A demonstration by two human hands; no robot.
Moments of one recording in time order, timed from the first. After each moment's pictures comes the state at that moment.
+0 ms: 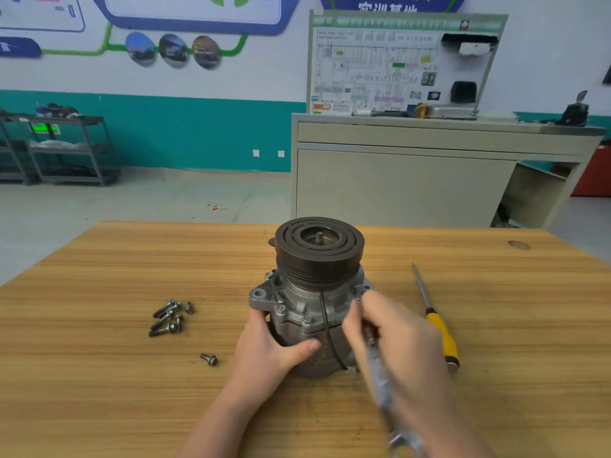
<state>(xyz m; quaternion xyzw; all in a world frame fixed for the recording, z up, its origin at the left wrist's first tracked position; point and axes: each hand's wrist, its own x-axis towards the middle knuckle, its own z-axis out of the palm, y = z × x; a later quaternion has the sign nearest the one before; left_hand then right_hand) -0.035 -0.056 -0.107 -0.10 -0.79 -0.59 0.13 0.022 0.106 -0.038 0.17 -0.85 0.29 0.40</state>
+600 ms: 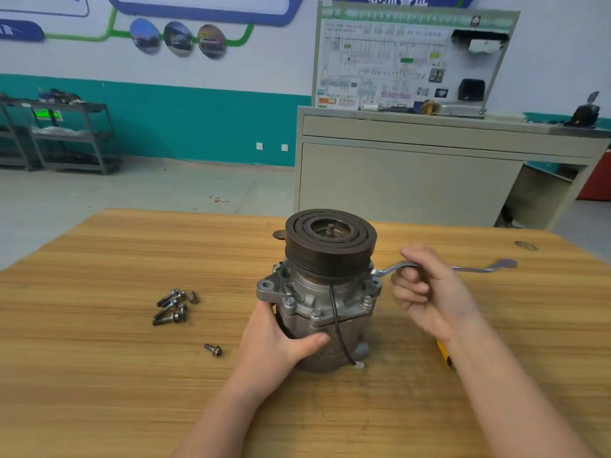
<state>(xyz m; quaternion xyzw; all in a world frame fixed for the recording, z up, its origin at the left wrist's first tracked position) -0.035 -0.056 -0.107 -0.09 -0.80 -0.58 0.10 -0.054 0.166 -0.029 0.06 -0.41 0.91 -0.04</state>
